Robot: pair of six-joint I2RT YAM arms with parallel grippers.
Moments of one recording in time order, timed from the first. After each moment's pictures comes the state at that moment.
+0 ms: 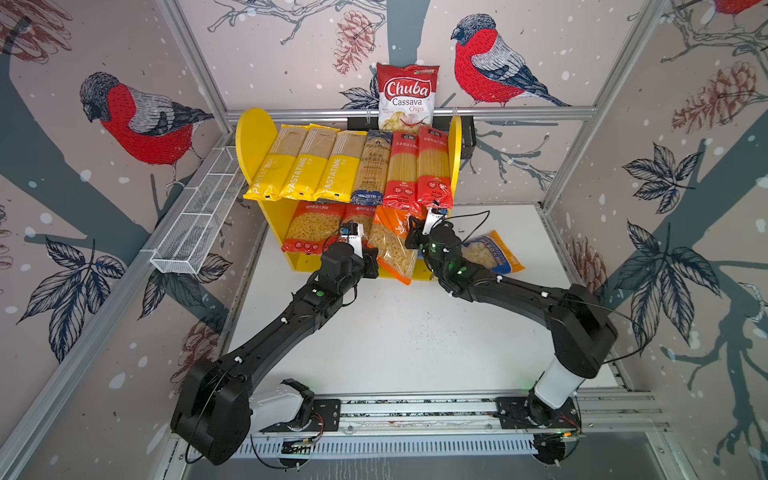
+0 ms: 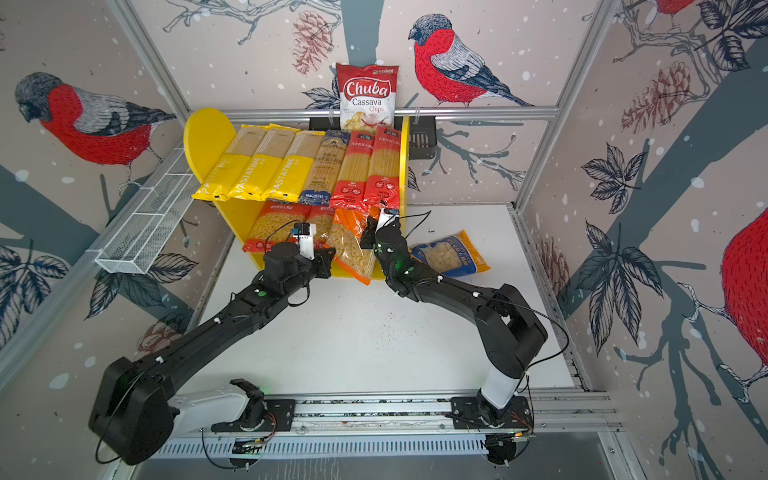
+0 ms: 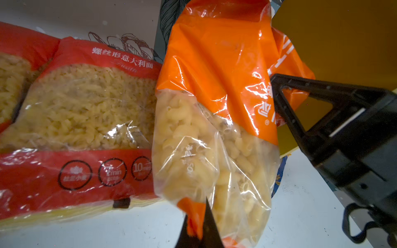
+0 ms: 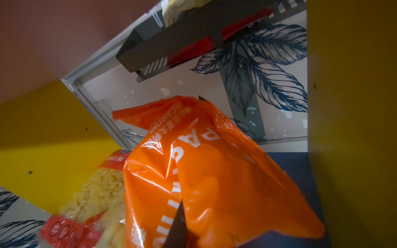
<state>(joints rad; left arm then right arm) -0.49 1.23 0.81 0.06 0.06 -0.42 0.82 1.73 1.20 0.43 0.41 0.41</state>
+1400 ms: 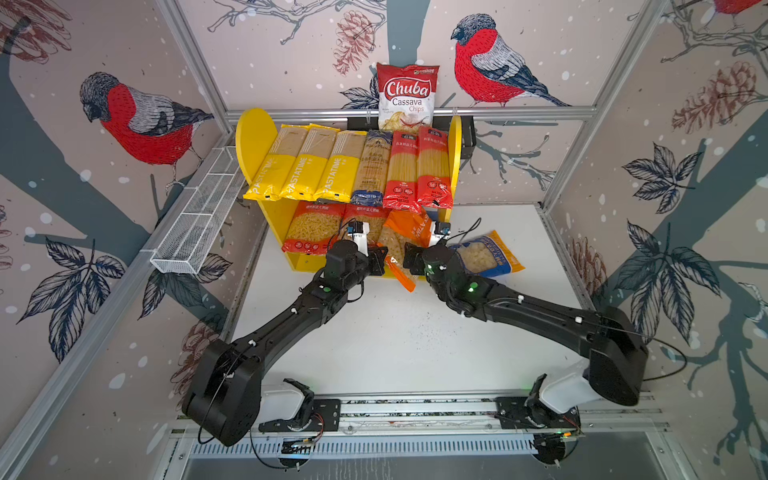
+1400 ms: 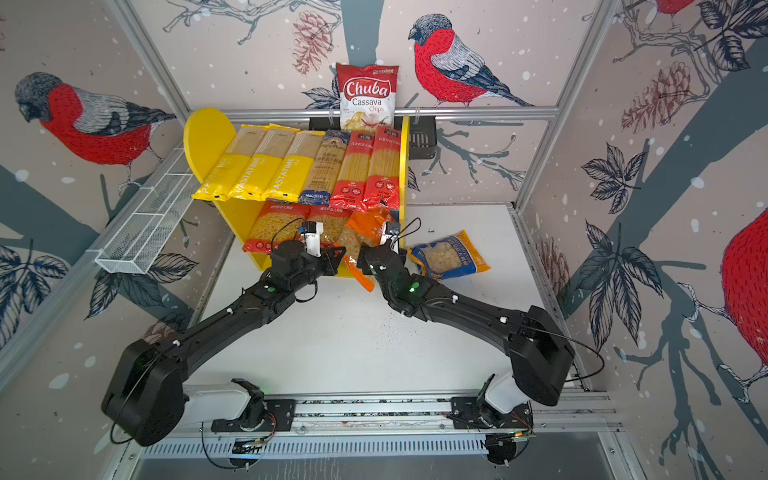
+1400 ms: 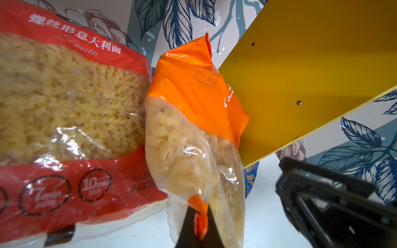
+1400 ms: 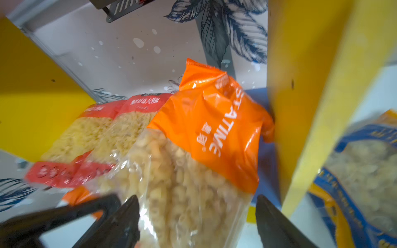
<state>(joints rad) -0.49 1.30 0.82 0.19 0.19 -0.54 0.96 1.48 1.05 0.03 0.53 0.59</state>
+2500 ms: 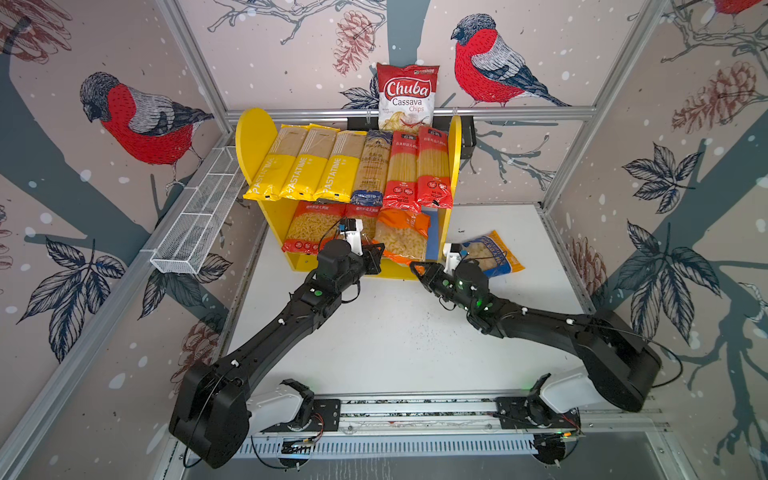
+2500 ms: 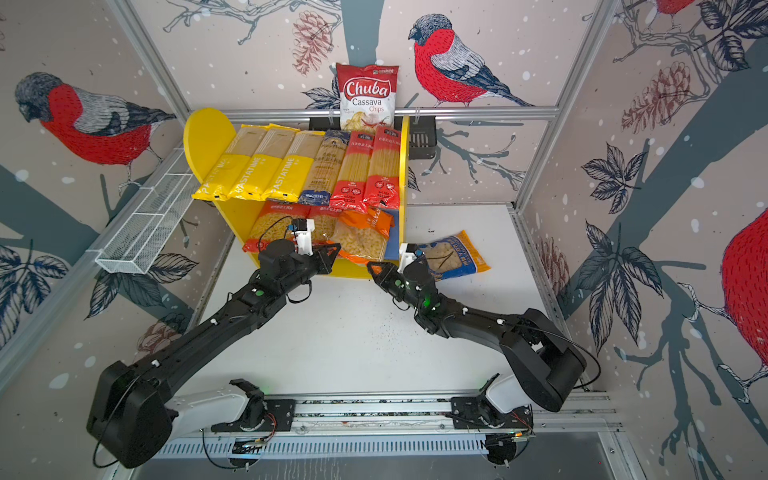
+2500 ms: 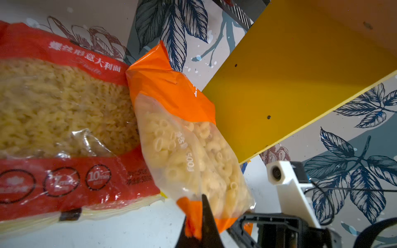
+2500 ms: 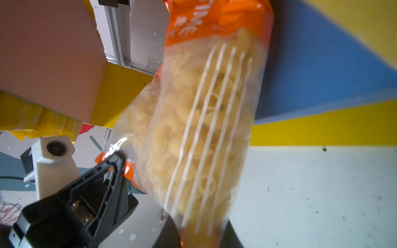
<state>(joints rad) -0.48 1.19 0.82 0.11 0.16 -0.57 0.79 1.47 0.75 0.56 -0.07 1.13</state>
